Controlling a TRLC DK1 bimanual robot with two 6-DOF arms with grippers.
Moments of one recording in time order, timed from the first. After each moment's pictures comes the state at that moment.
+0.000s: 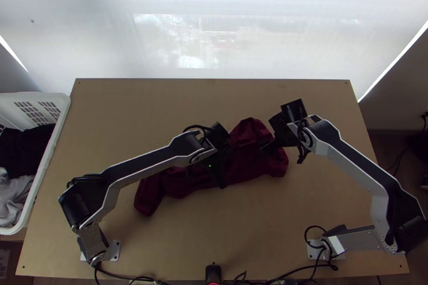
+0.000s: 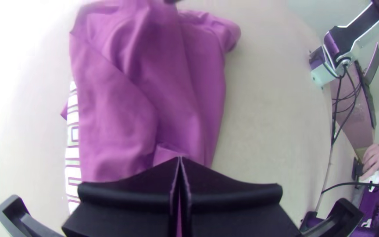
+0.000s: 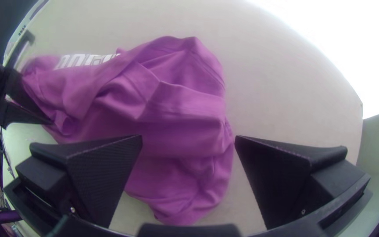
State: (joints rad) left arm -0.87 1.87 1.51 -0.73 0.18 0.19; right arm 0.42 1.53 1.12 -0.63 -0.07 -0.16
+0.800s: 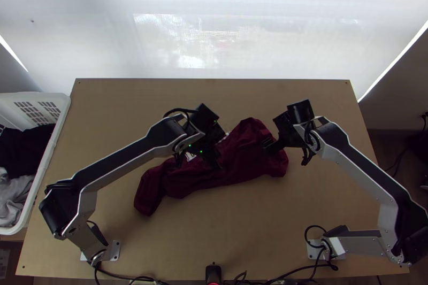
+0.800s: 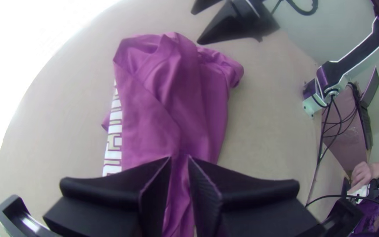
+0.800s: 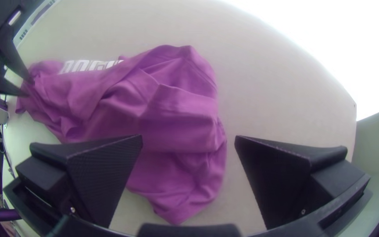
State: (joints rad) left arm -0.81 1.76 1.60 -0.82 0.19 0.14; right arm 0.41 1.45 1.10 -0.63 -0.07 -0.16
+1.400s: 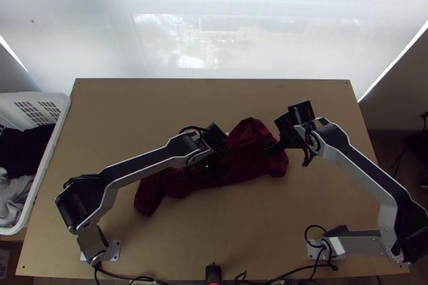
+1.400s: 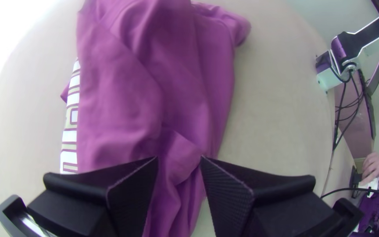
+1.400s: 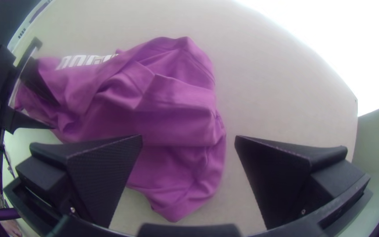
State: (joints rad) left arm -0.87 1.86 1.45 -0.70 0.18 0.13; right arm 0.39 1.46 1.08 -0.64 -0.07 -0.17
